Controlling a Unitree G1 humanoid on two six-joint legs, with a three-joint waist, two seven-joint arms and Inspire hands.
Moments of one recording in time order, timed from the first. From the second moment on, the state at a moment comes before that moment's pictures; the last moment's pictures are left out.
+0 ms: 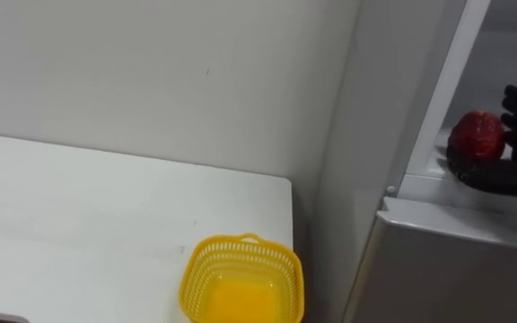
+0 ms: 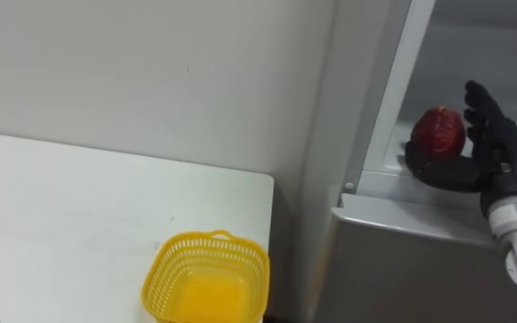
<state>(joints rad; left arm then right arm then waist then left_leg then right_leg) 0.25 0.28 0.06 1.01 0.36 0.14 -0.10 -0.51 -0.62 -0.12 0.39 0.30 -0.01 -0.05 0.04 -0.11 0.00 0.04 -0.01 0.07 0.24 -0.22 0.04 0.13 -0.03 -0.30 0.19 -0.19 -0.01</state>
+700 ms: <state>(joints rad) 0.24 0.28 0.05 1.01 0.36 0.19 -0.09 -0.53 -0.62 -0.12 0.39 0.39 0.02 0.05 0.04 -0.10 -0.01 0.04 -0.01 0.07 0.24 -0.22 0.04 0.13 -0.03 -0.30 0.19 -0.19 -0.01</state>
